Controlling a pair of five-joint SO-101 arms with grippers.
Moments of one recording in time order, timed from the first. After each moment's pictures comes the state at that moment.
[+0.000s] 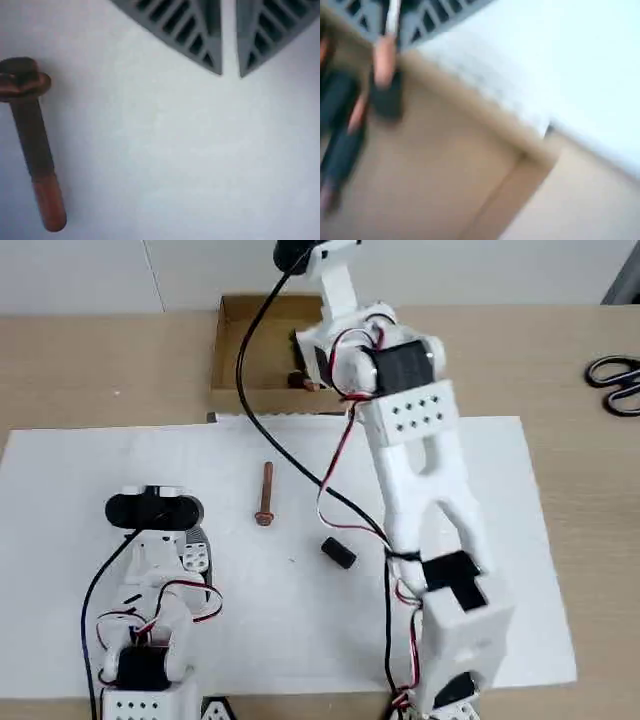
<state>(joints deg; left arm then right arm) -3.2 -103.4 96.2 52.4 3.1 -22.0 17.4 -46.1 76.6 5.1</state>
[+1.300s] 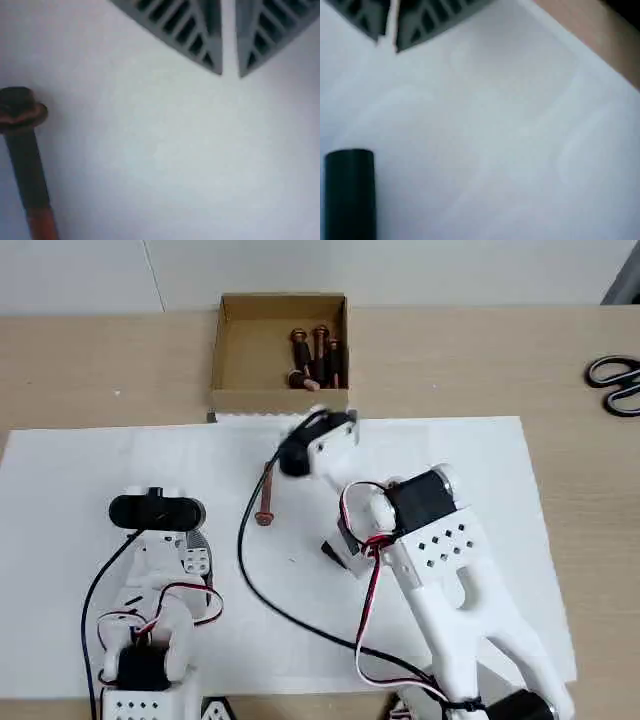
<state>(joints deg) -3.2 -103.4 96.2 55.6 3.1 -29.5 -27.1 18.7 94.8 14.7</state>
